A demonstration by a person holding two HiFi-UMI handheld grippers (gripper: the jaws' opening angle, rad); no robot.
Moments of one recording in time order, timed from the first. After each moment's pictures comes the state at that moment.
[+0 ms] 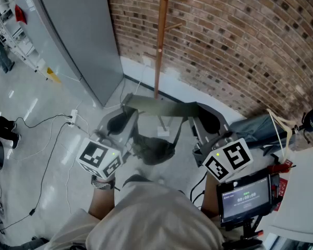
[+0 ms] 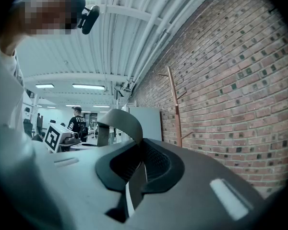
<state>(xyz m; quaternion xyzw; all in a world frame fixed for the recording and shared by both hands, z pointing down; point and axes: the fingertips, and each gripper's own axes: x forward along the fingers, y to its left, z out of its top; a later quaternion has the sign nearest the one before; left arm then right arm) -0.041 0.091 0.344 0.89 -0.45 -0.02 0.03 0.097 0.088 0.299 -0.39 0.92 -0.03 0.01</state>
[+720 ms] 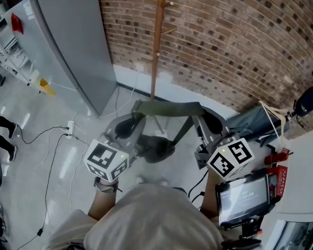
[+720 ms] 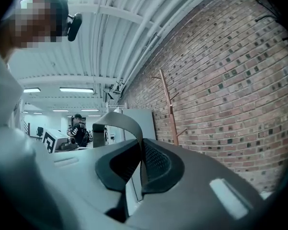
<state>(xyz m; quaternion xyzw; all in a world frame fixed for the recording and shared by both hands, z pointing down) -0.047 0.121 0.344 0.92 -0.39 0.01 0.04 0.091 0.117 0.299 -0.44 0.89 -0.08 0.03</state>
